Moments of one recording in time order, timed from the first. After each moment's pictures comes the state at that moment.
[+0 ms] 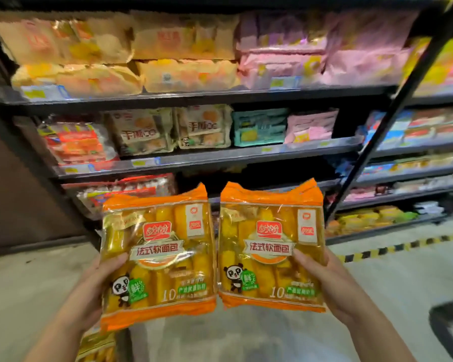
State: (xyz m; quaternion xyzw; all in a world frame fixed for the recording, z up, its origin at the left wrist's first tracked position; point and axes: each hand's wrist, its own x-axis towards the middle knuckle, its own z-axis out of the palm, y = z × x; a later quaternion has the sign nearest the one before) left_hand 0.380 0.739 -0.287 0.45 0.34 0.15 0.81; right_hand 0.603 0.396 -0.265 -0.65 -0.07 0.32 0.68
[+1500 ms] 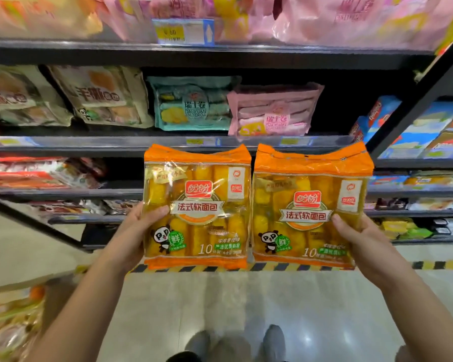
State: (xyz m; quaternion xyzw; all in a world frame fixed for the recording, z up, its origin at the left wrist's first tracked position) left_hand 0.785 0.579 -0.332 0.52 0.32 0.14 0.78; right_hand 1.050 0.249 -0.309 -0.70 -0.10 0.34 0.62
